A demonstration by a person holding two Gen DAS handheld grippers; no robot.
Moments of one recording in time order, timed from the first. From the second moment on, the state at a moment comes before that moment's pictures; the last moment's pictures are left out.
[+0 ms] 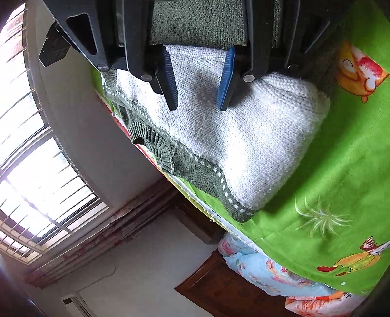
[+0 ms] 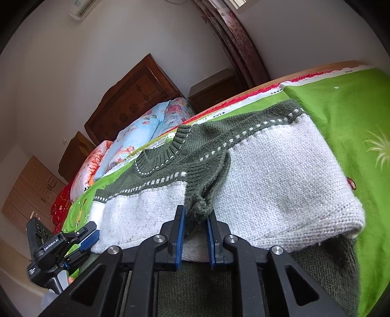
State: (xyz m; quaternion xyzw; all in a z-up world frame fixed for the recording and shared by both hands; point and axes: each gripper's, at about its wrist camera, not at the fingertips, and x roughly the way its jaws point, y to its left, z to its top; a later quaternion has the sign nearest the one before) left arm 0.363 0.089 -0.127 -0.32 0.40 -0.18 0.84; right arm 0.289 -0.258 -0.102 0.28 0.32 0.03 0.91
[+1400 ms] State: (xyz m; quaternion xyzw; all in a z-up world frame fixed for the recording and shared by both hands) left arm 0.339 0.024 -0.074 -0.13 0.35 -0.19 0.91; right arm 0.278 -0.251 -0.086 0.27 0.30 0.07 0.91
